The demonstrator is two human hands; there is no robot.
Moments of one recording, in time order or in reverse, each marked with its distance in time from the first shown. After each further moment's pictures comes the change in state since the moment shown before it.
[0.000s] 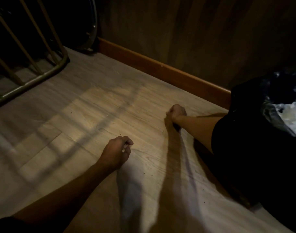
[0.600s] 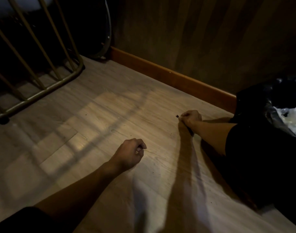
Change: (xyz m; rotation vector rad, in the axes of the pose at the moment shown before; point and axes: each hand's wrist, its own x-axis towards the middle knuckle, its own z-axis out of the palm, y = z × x) left_hand -0.015 0.023 -0.018 -0.011 -0.095 0.045; right_hand -0.008 0.020 -0.017 0.284 0.075 0.110
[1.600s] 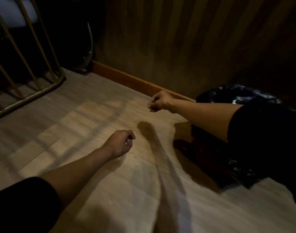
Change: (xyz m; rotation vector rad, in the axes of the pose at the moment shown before) left_hand 0.009 0.058 -0.026 0.108 -0.033 0.130; right_hand -0.103 -0.118 -0.103 -0.066 -0.376 -0.358
